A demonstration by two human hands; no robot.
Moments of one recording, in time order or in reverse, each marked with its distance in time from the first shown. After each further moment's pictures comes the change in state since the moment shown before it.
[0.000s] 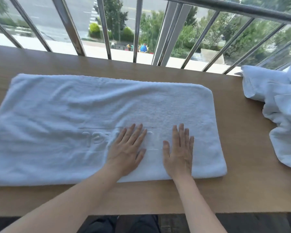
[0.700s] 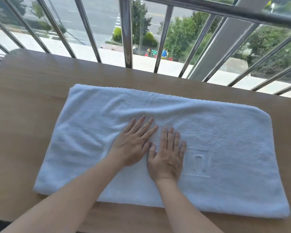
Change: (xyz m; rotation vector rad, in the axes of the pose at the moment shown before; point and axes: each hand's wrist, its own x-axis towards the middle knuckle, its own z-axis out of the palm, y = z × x) left_hand 0.004 -0.159 -0.042 0.050 -0.030 0.023; right_hand 0.025 -0.186 0.096 -0.100 0.040 -0.018
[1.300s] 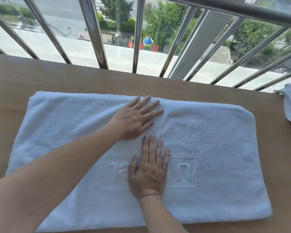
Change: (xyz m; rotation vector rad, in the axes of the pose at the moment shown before) left_hand 0.136 -0.022 -0.019 0.057 -0.095 0.245; right_hand 0.003 0.000 0.004 -0.054 0.041 -0.021
